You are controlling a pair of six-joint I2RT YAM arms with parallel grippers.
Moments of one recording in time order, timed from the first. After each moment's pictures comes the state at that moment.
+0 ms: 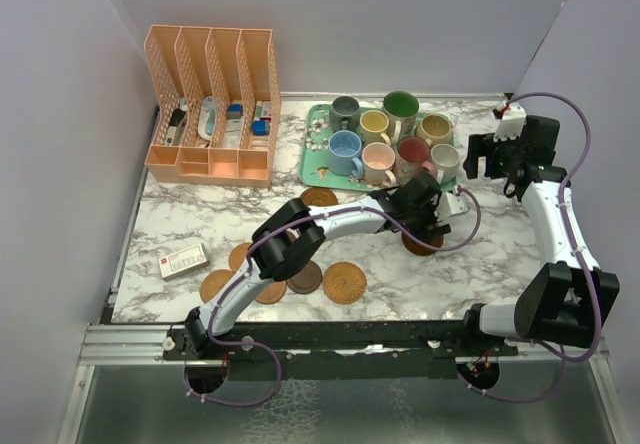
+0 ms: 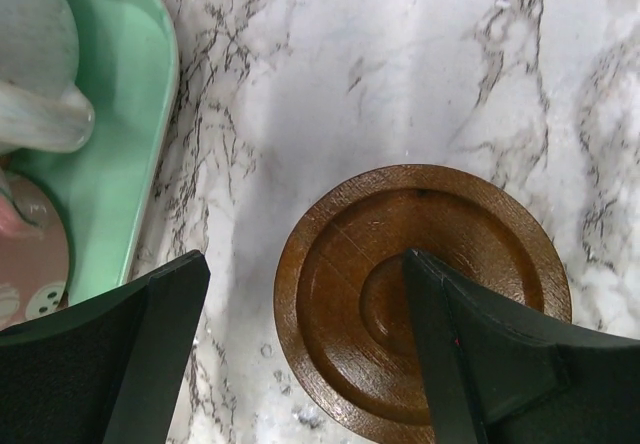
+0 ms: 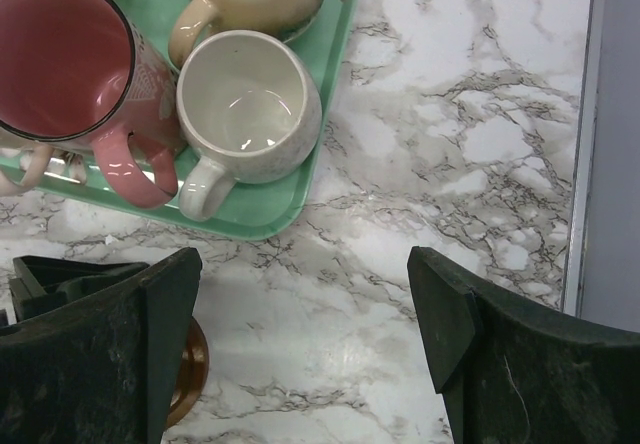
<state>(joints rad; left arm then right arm) -1.04 2.36 1.84 -0.18 0.13 0.36 -0.21 1.33 1.09 -0.41 -0.25 -0.24</state>
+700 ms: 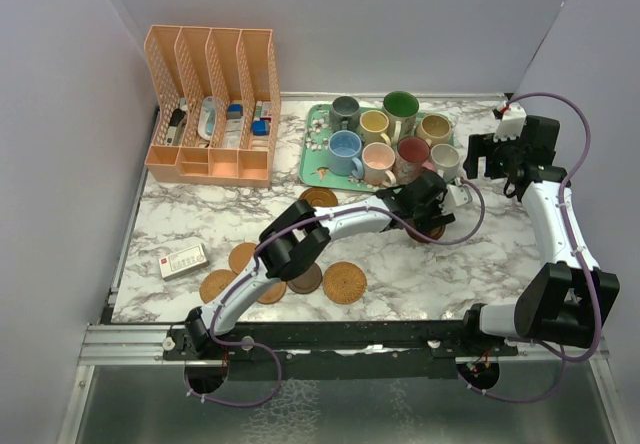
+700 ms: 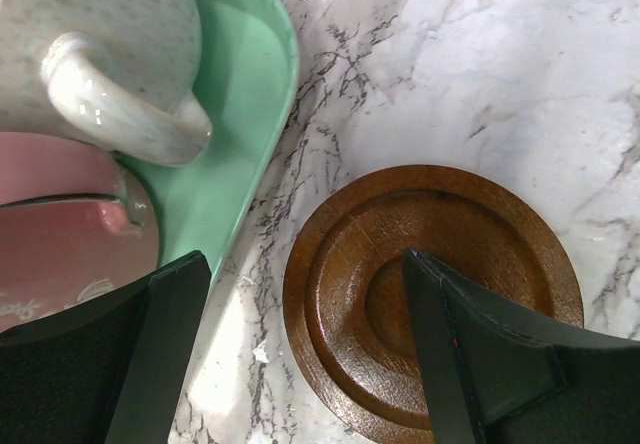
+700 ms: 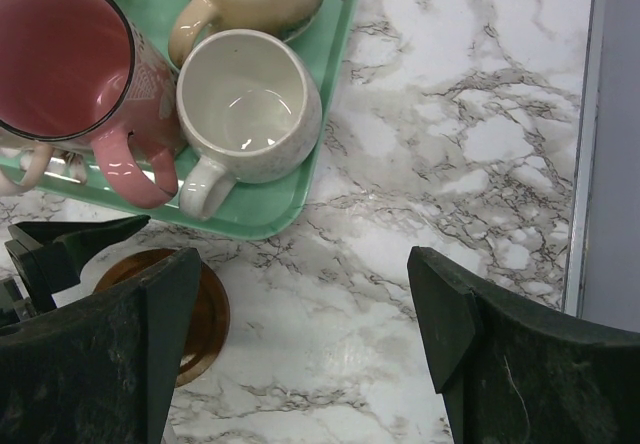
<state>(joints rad) -1.04 2.44 1.96 -0.17 -0.08 0.34 -0.21 1.33 1.09 -0.41 -0.25 -0.24</state>
